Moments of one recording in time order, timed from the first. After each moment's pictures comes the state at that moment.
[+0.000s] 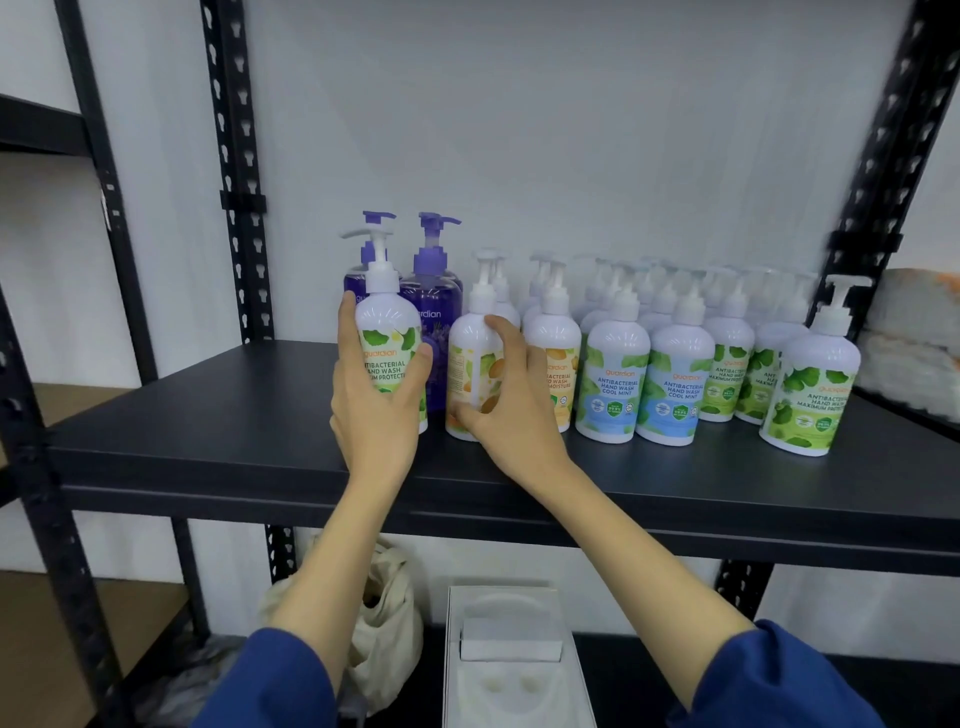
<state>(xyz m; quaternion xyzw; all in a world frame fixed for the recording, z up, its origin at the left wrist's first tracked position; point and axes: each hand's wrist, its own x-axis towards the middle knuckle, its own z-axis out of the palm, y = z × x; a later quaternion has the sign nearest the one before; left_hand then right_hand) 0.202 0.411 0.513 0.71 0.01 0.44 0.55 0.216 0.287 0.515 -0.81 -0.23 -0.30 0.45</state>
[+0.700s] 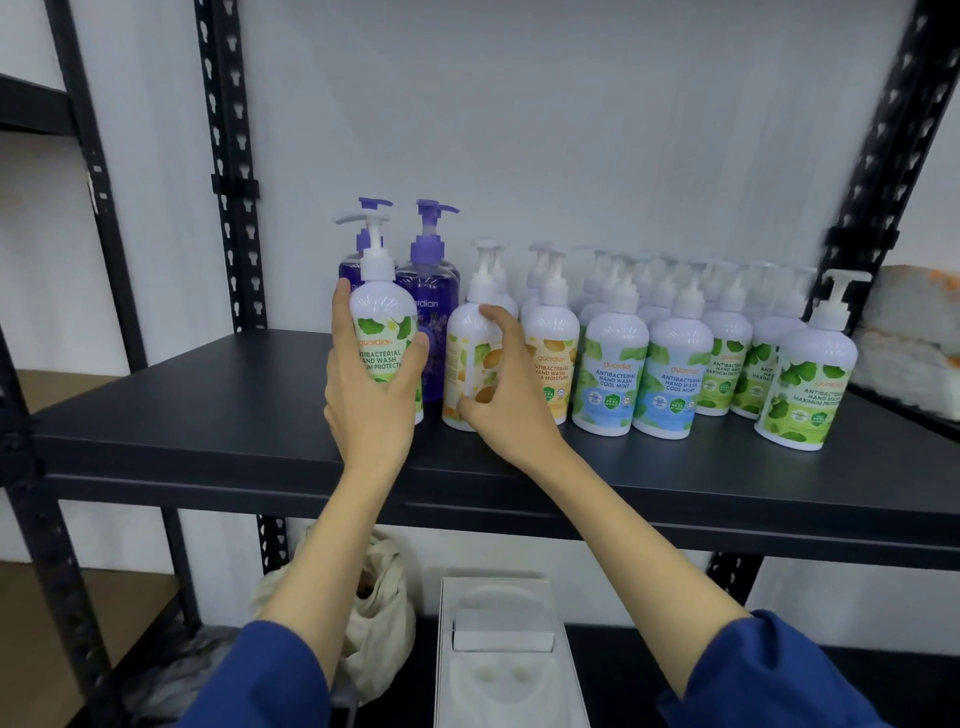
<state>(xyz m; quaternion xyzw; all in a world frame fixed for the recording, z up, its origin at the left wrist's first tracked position) 0.203 0.411 0.512 0.70 0.02 0.45 0.56 0.217 0.289 0.519 -0.80 -0.25 -0.25 0.49</state>
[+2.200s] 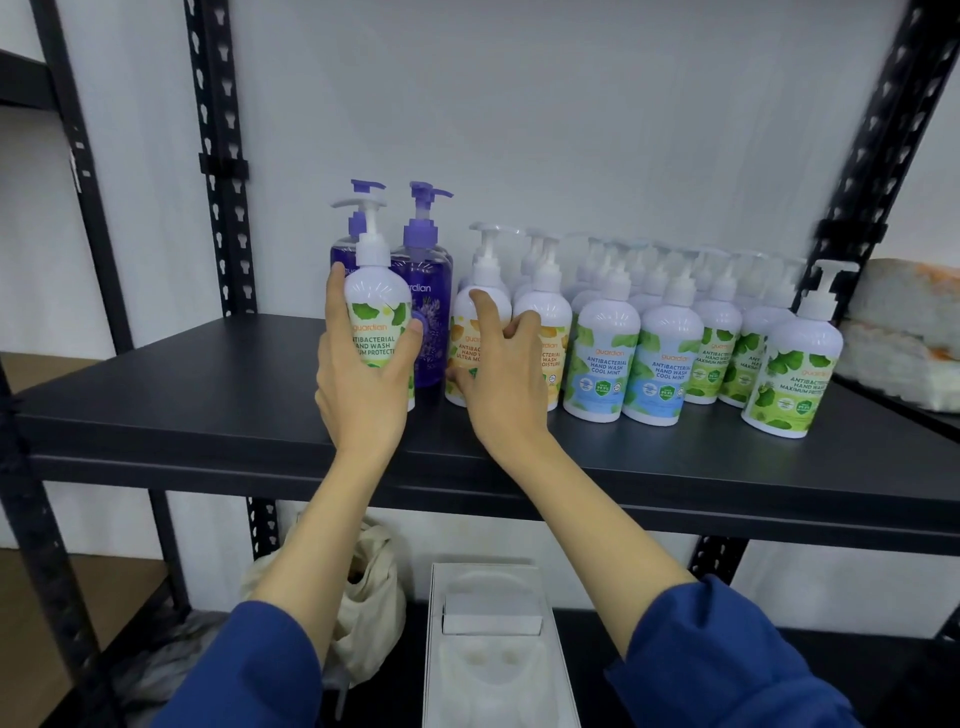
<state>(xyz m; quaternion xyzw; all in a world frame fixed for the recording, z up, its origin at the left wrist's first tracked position) 0.200 0.409 0.513 0.71 0.02 0.45 0.54 0.223 0.298 0.521 -0.89 -0.12 -0.37 0.24</state>
